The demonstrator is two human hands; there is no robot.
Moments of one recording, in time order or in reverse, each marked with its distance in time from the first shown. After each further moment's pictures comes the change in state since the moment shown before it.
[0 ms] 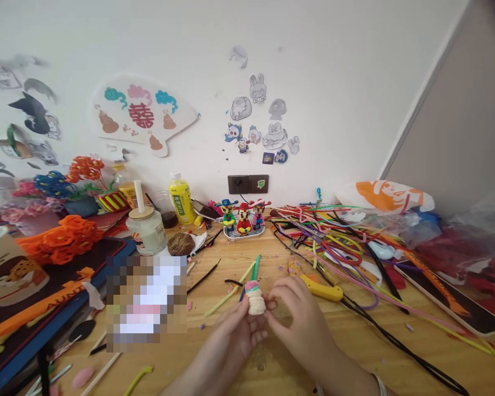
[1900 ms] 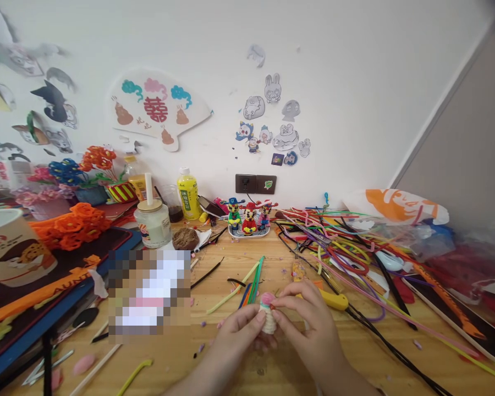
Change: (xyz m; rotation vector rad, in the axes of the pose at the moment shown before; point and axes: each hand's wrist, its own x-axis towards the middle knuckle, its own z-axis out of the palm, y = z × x) left_hand 0.005 -0.008 -0.006 0.474 0.044 0.126; right_hand -0.002 0.001 -0.006 0.145 0.138 -0.081
